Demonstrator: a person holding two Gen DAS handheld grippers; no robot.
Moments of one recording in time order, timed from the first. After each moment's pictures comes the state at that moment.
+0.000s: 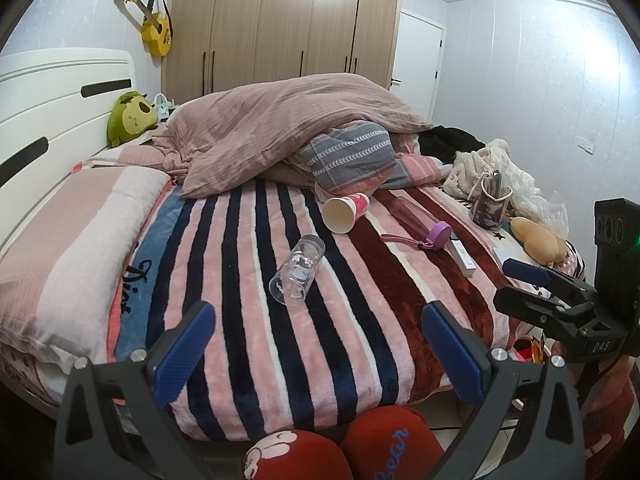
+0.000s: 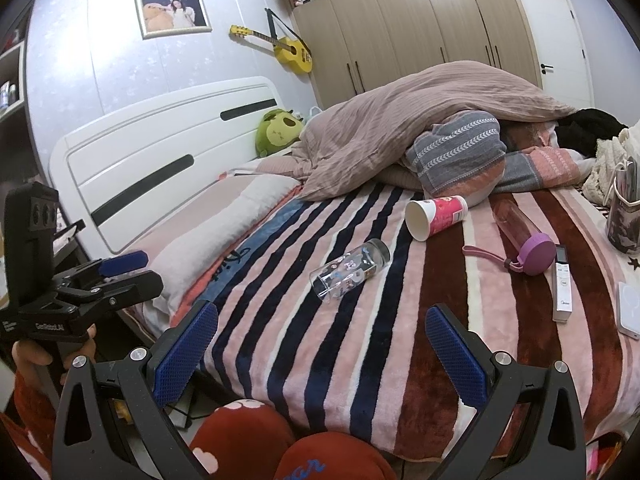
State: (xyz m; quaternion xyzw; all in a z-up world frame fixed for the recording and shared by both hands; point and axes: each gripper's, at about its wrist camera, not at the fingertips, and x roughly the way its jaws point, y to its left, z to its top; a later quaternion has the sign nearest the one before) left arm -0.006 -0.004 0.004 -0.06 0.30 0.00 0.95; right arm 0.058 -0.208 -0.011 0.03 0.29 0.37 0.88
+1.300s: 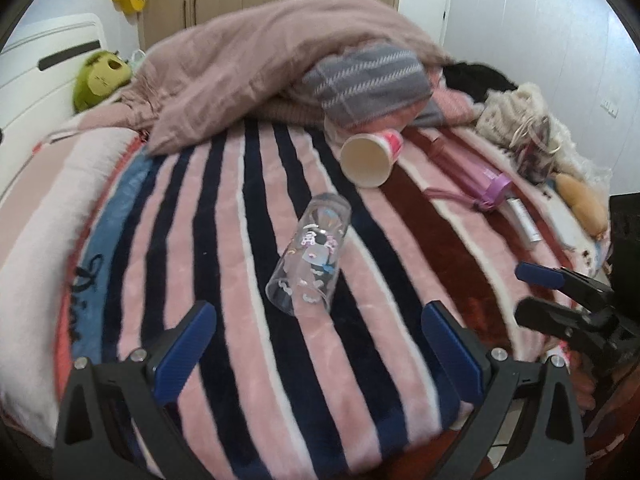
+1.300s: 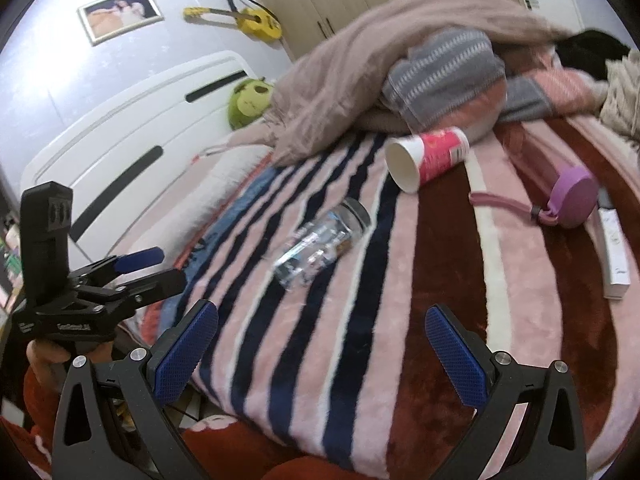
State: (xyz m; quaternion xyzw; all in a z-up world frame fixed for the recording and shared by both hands) left arm 0.165 0.016 -0.098 -0.02 0.41 -0.01 0.91; right arm 0.184 -0.191 -0.107 0.08 0.40 0.36 0.84
